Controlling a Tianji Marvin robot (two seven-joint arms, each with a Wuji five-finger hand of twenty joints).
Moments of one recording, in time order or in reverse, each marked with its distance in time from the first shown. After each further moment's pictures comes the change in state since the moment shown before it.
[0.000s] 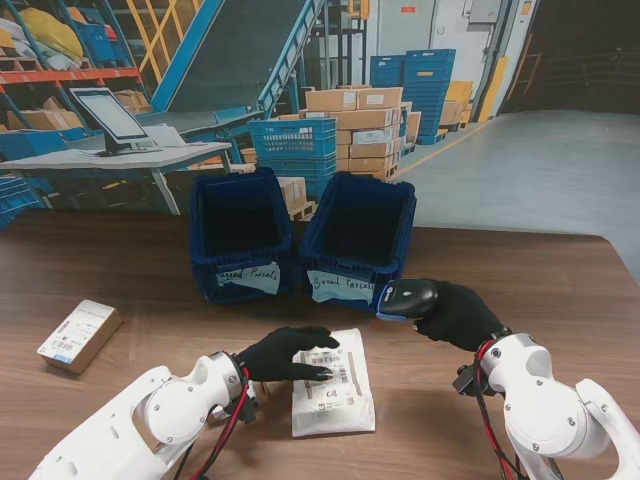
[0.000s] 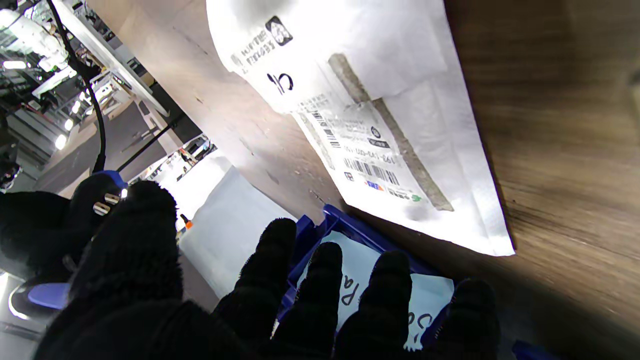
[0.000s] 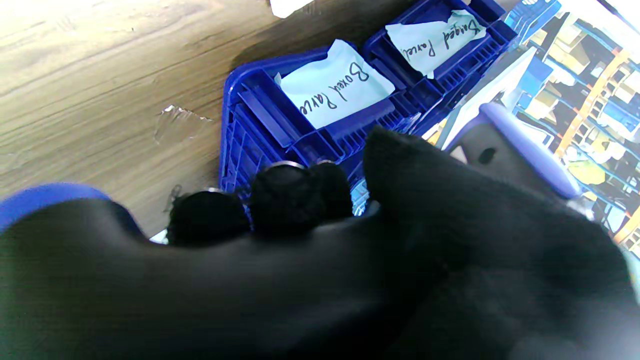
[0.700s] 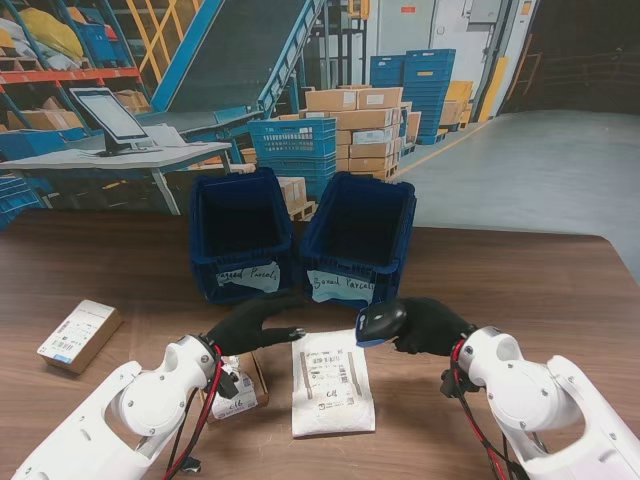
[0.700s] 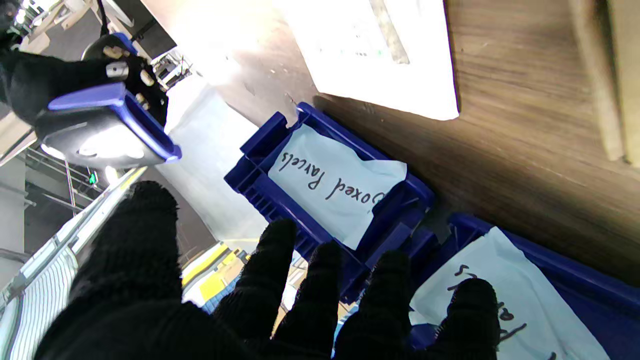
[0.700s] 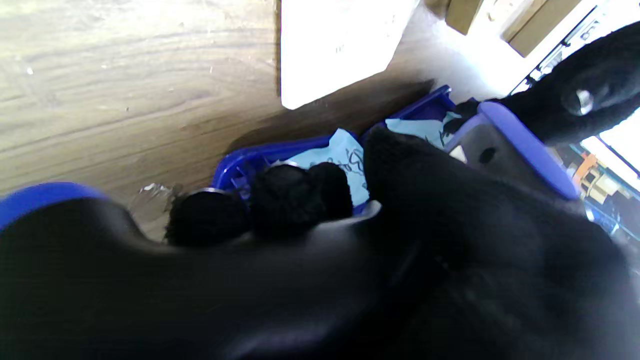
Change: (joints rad) left arm 0.095 -0.020 -0.188 -0.086 -0.005 0.060 0.070; right arm 0.148 0.039 -0.109 0.166 -0.026 -0.107 0.175; left_hand 0.000 0.000 0.000 0.000 0.000 0.000 0.000 0.000 0.000 0.000 0.000 0.000 0.000 0.000 0.000 0.000 0.000 0.000 0.000 0.000; right_hand 0.000 0.000 -0.001 0.000 -0.012 0.000 -0.002 0.001 0.000 0.000 0.000 0.000 0.000 0.000 0.000 0.000 0.007 -0.001 0.000 0.000
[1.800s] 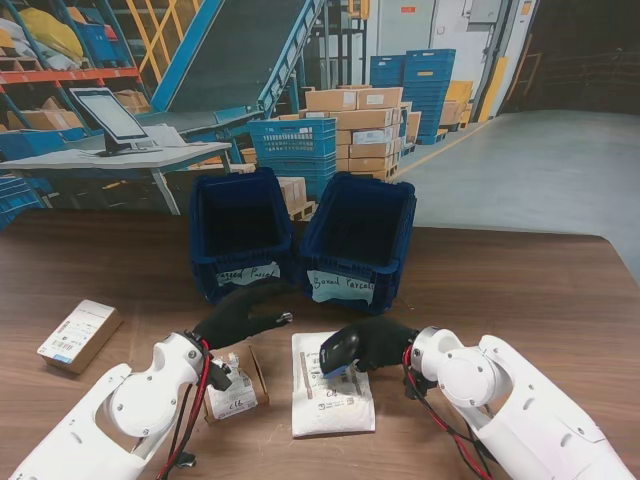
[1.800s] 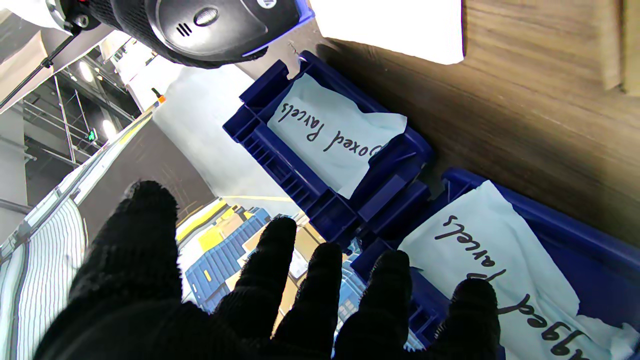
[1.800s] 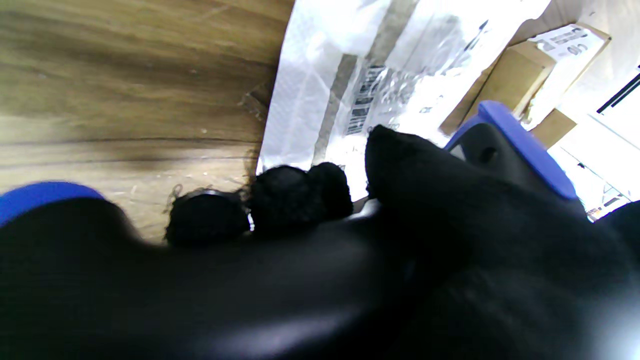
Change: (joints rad) left arm 0.033 -0.017 -0.063 -0.005 -0.034 -0.023 0.066; right arm 0.325 0.013 -0.374 0.365 0.014 -0.141 0.018; left_hand 0.000 0.000 0.000 0.000 0.006 0.000 0.000 0.000 0.000 0.000 0.000 0.000 0.000 0.000 0.000 0.000 0.000 0.000 0.000 0.000; right_hand 0.000 0.000 -0.009 0.000 0.000 0.015 0.000 0.010 -0.006 0.000 0.000 0.001 0.000 0.001 0.008 0.000 0.002 0.000 0.008 0.010
